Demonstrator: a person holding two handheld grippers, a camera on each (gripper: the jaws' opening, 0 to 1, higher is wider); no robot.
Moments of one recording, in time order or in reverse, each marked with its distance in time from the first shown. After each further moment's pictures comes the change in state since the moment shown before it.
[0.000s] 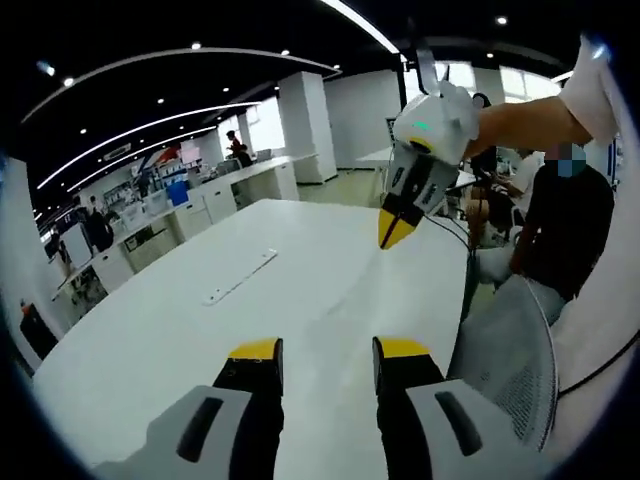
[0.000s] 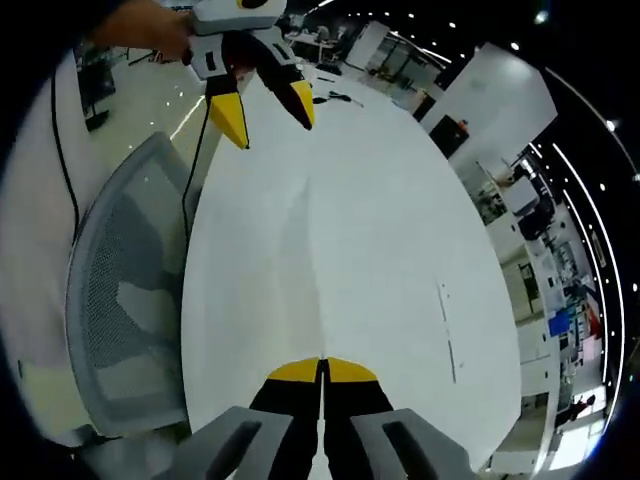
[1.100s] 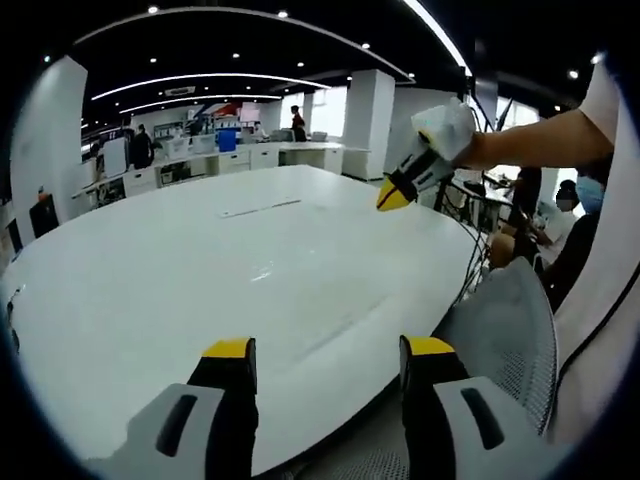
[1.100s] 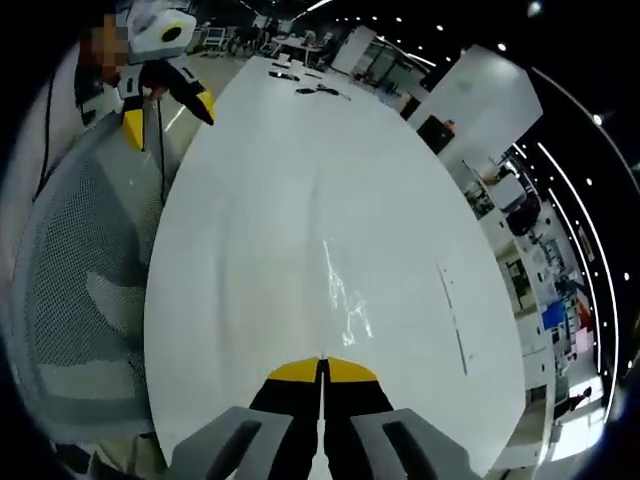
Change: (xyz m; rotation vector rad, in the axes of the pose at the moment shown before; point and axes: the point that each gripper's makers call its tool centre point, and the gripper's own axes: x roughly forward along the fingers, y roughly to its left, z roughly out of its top) left arm -0.018 -0.045 -0.132 -0.321 0.002 0.132; right arm 0.060 0.003 -0.042 0.027 -0.030 -0.074
